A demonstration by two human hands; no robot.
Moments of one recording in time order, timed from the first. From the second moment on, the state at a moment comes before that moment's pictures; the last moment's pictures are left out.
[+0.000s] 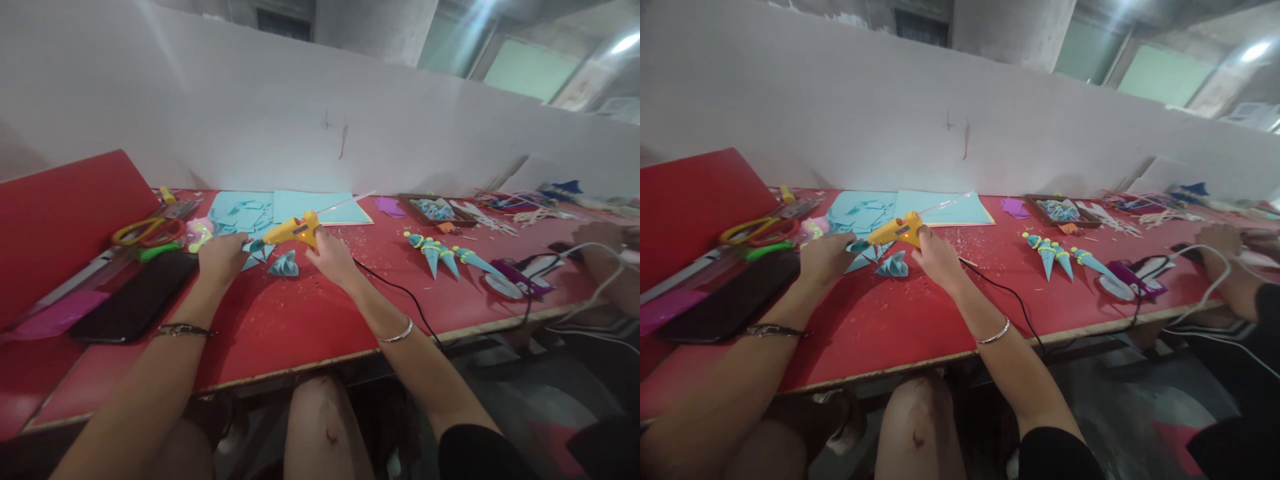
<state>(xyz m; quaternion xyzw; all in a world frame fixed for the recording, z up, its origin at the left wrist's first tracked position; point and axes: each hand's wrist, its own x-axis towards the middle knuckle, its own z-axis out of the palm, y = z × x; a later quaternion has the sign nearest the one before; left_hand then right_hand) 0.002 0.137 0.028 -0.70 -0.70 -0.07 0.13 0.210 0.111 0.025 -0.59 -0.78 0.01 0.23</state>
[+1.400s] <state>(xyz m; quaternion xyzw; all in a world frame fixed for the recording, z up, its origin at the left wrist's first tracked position) -0.011 0.163 0.006 -0.80 -0.56 -0.21 0.00 0.216 0.114 0.026 -0.60 -0.73 -0.03 0.33</state>
